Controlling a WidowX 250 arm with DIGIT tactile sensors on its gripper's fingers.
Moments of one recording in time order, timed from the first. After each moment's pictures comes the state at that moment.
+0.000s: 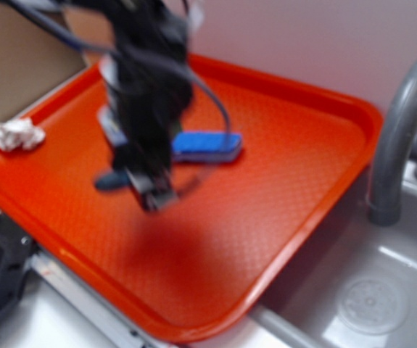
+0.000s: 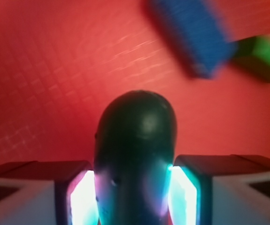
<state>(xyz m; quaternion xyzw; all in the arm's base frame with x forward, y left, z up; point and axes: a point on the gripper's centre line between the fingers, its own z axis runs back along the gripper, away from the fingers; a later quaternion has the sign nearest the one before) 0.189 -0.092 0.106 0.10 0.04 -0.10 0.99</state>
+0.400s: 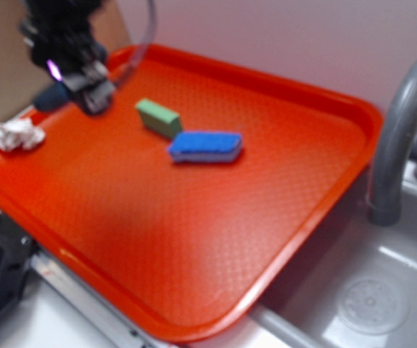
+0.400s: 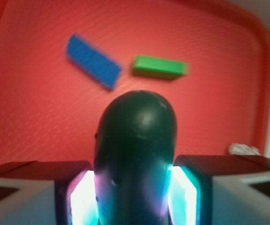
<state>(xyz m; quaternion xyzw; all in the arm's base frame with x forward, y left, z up) 0.178 -0.032 0.171 0.06 -0.03 0.00 1.00</state>
